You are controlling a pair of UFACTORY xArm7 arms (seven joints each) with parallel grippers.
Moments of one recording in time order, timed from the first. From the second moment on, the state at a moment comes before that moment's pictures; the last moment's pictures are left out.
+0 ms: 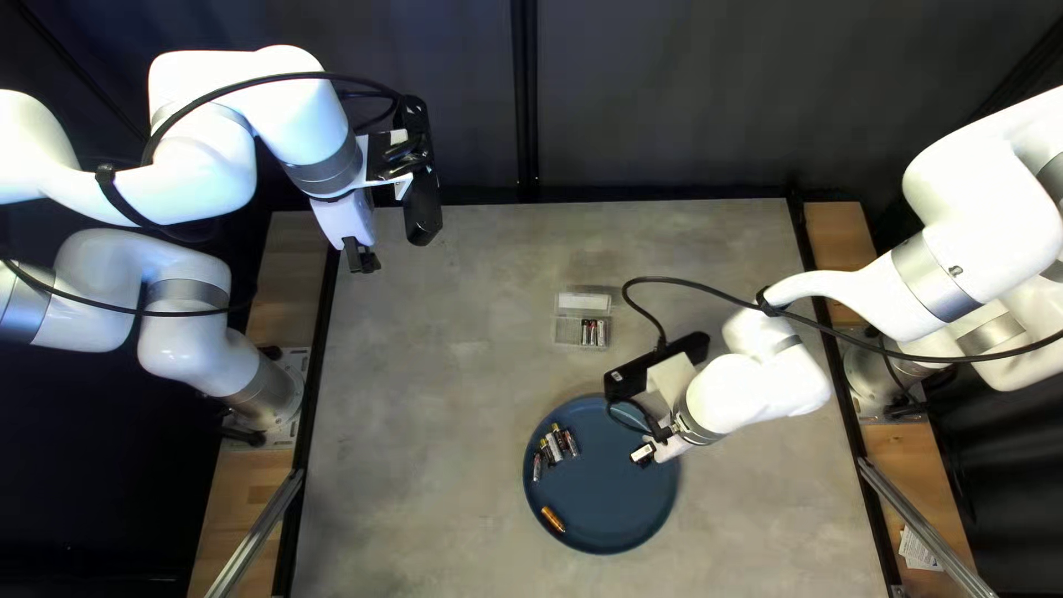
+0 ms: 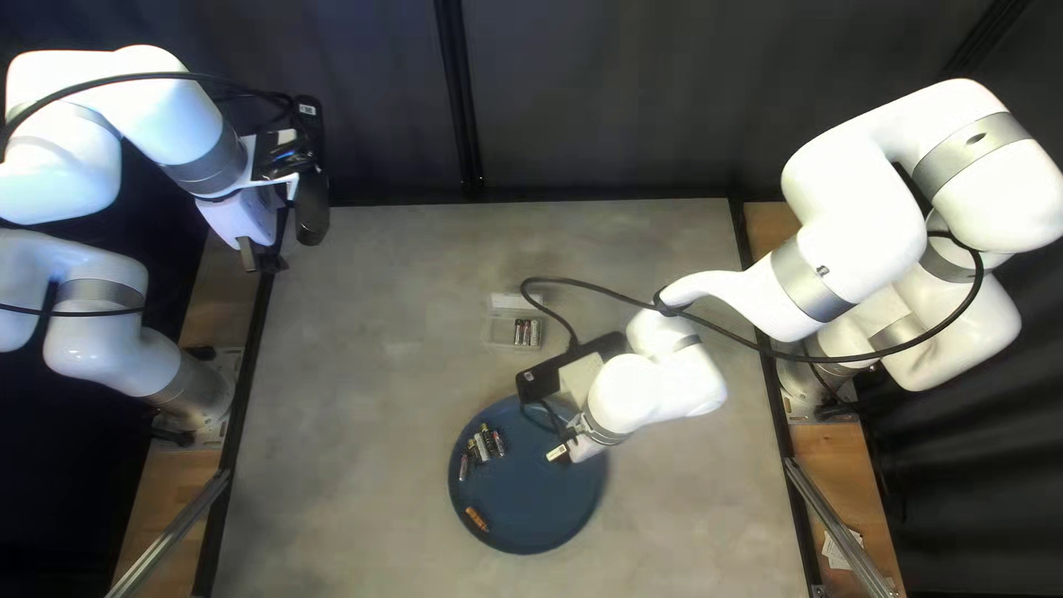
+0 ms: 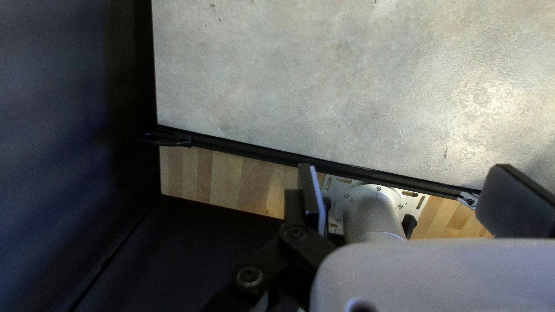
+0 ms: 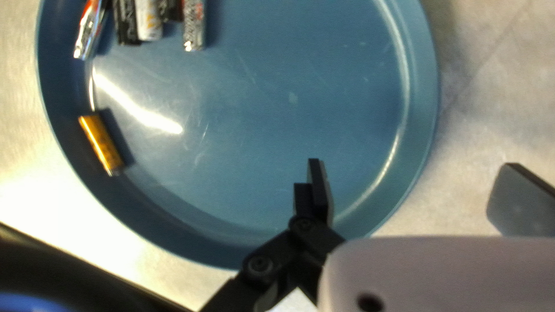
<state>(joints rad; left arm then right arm) 0.11 -0.70 0.10 0.86 0.19 1.57 0.04 0.34 0.06 -0.05 0.64 -0.02 0.44 1.18</state>
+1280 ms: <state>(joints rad) 0.11 -0.70 0.10 0.86 0.19 1.57 0.04 0.33 0.14 -0.09 0.69 -0.05 0.51 1.13</state>
